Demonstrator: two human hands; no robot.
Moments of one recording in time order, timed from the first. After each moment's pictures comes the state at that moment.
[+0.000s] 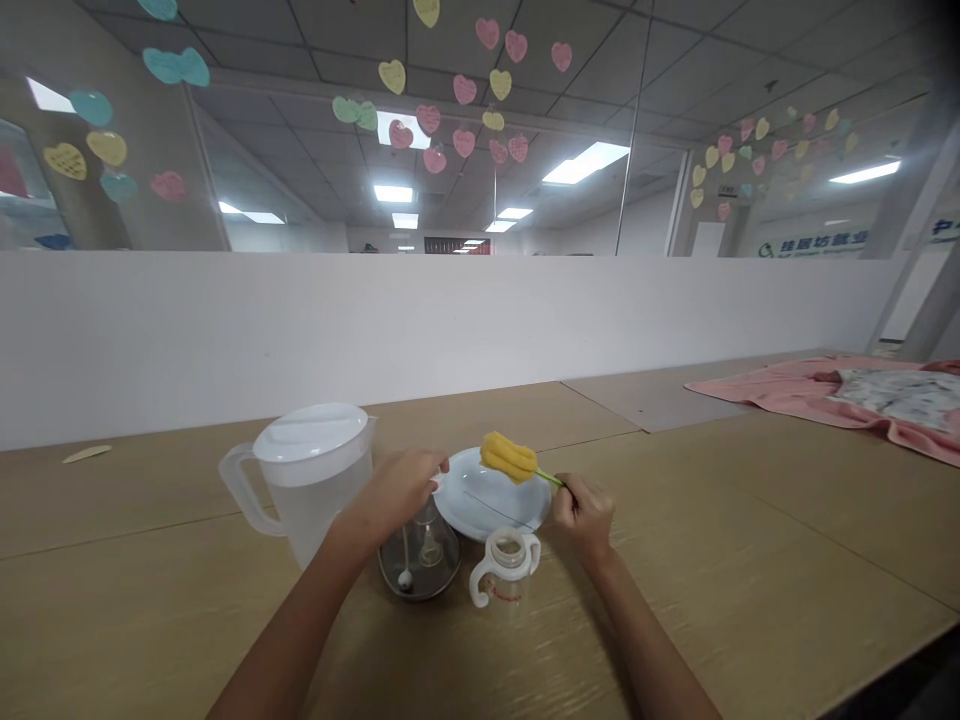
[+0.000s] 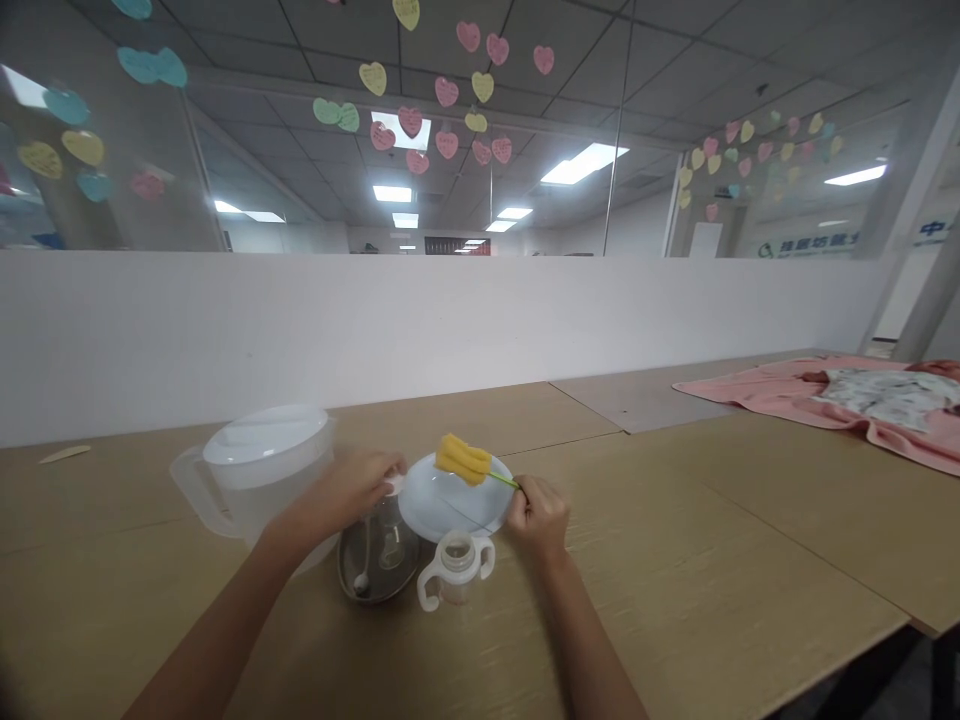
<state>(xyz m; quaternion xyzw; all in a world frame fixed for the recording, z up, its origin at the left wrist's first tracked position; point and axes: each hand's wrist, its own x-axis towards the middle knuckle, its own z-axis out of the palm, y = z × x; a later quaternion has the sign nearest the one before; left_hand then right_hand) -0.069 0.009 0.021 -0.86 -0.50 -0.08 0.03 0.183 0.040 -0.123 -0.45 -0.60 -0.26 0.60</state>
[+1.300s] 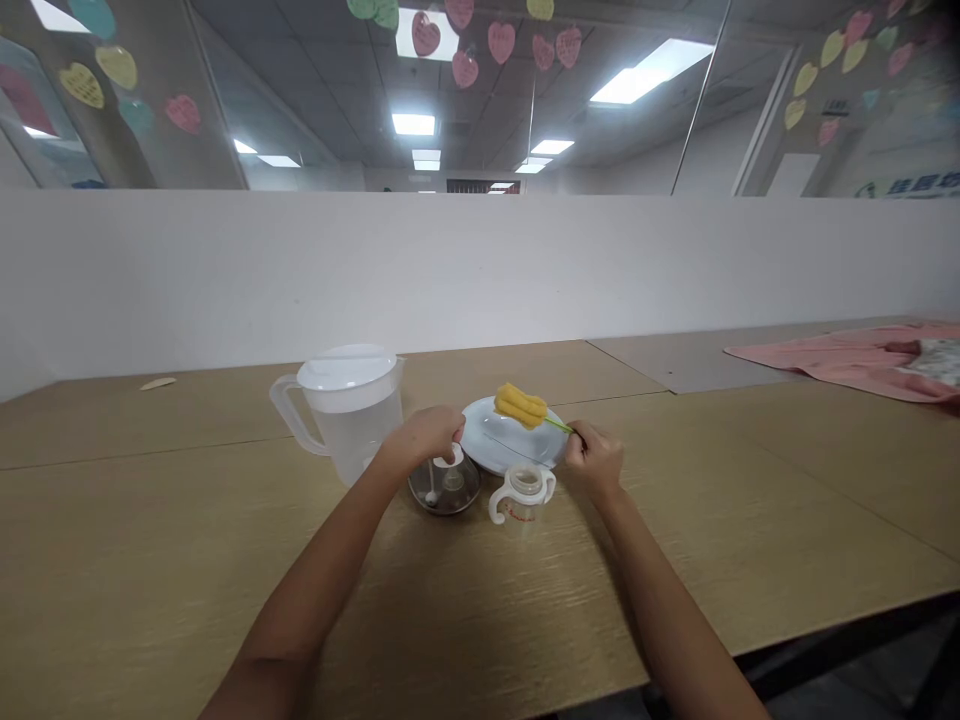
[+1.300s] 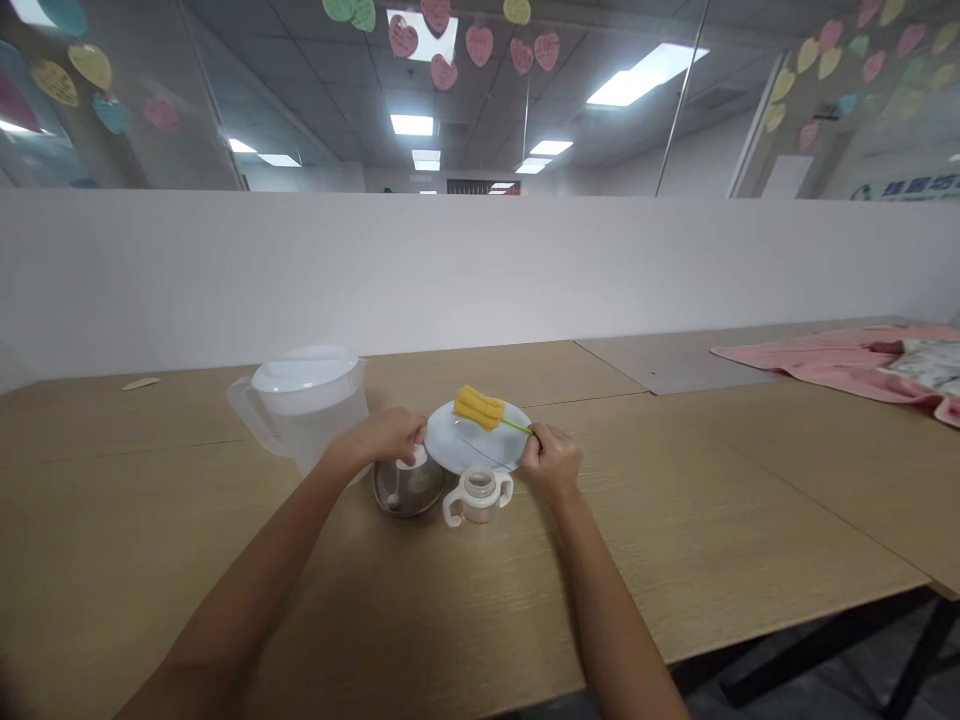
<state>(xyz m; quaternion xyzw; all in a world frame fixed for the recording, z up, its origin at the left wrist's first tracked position) -0.069 0.035 -0.007 -0.85 -0.52 0.04 -0.06 0.191 0.045 -0.131 -0.48 -0.64 -0.25 0.54</state>
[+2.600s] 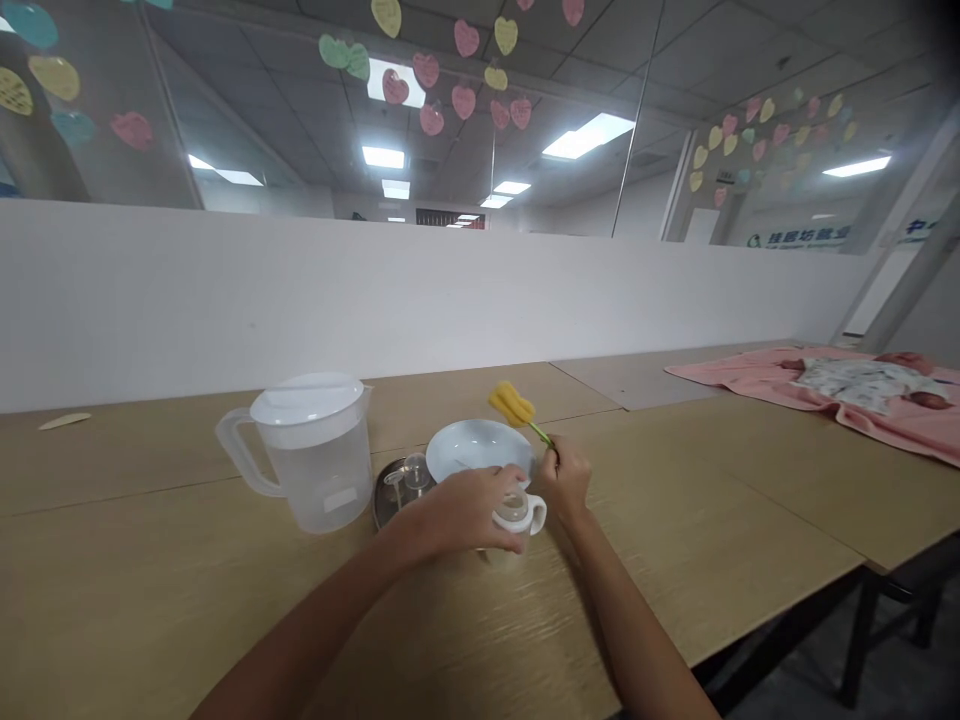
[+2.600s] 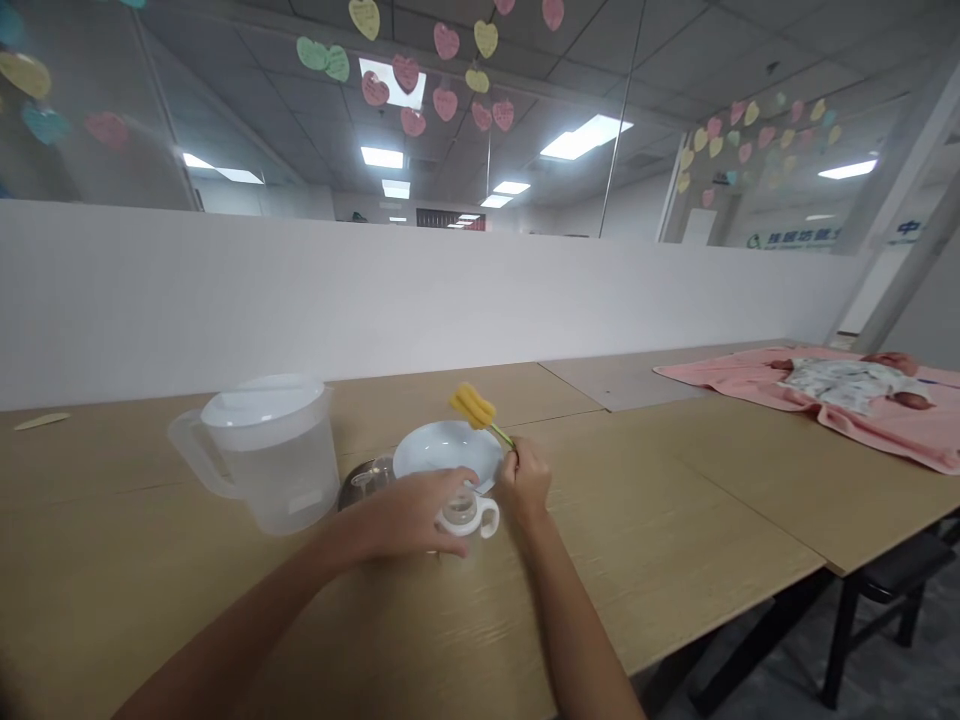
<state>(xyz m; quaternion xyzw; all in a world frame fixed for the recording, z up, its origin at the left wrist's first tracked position) -0.011 -0.032 -0.009 -0.93 -0.33 -0.10 -0.12 0.187 0.050 -0.132 -0.56 -0.57 -0.20 0.57</state>
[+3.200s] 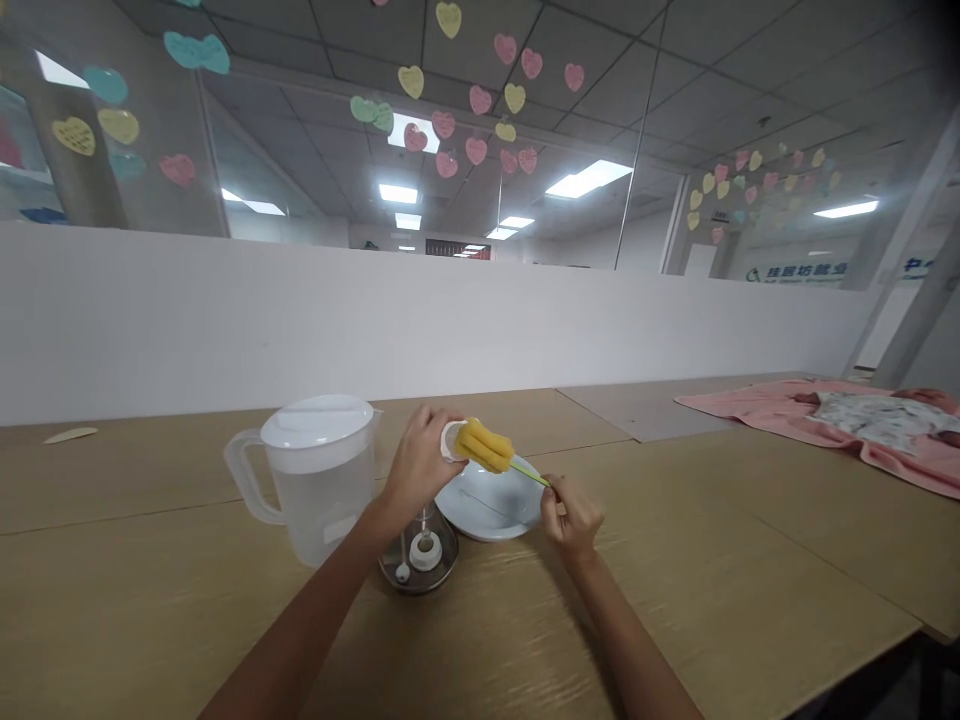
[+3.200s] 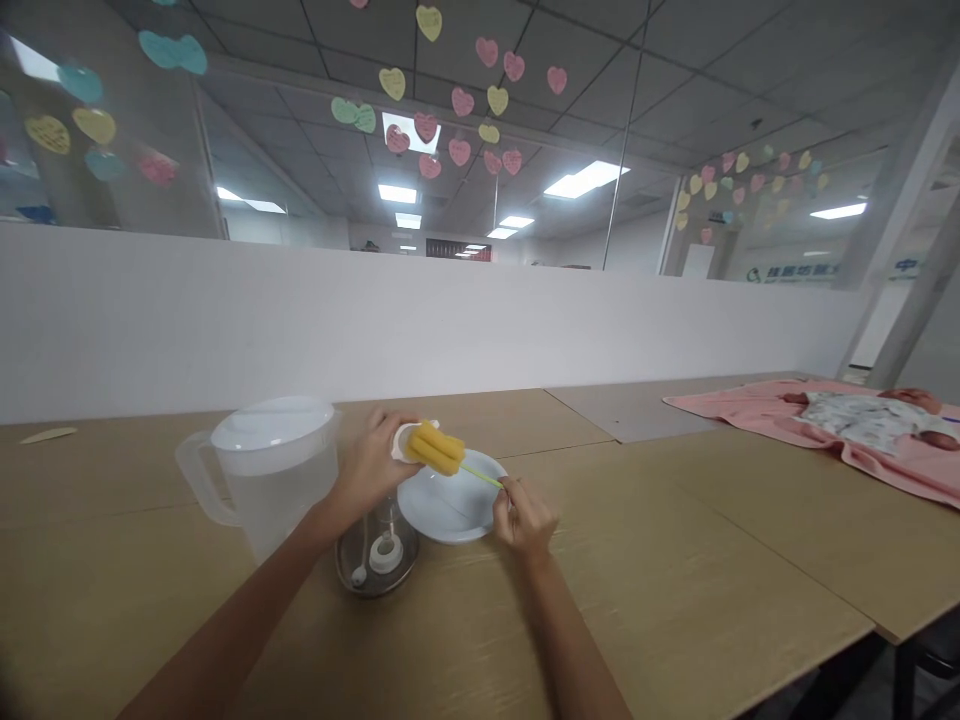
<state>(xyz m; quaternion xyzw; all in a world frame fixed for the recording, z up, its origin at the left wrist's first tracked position) -0.052 0.029 0.000 -0.80 -0.43 -0.42 0.04 0.172 0.033 -0.124 -0.44 -0.63 -0.30 0.57</state>
